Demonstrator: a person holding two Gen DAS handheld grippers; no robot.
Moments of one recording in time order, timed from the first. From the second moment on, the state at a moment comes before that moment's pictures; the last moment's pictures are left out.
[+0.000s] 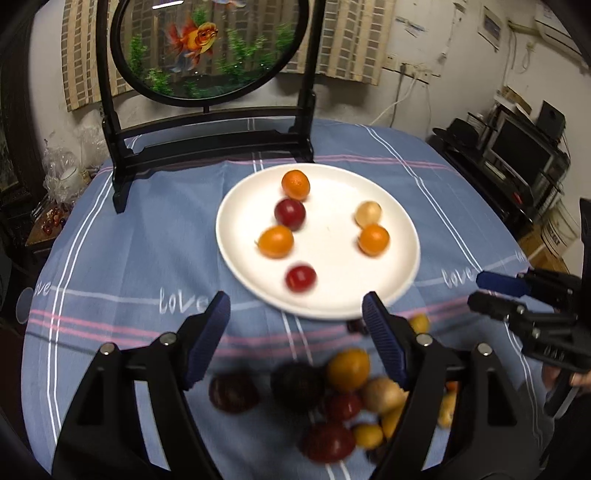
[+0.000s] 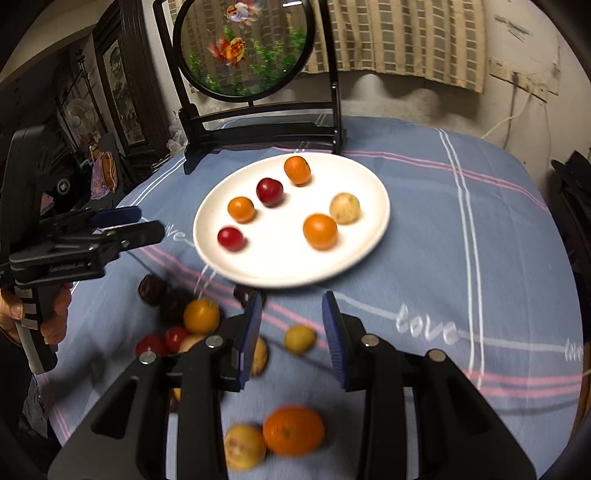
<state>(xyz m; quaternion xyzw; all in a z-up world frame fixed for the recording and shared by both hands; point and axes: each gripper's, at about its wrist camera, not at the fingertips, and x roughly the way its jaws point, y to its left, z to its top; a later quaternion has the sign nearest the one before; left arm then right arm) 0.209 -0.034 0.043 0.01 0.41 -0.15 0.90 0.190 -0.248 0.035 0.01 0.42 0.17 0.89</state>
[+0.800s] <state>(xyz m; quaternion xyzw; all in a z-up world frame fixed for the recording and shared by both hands) 0.110 0.005 0.002 0.00 0.43 -0.13 0.89 0.079 -0.241 -0.010 0.03 0.46 0.17 0.87</state>
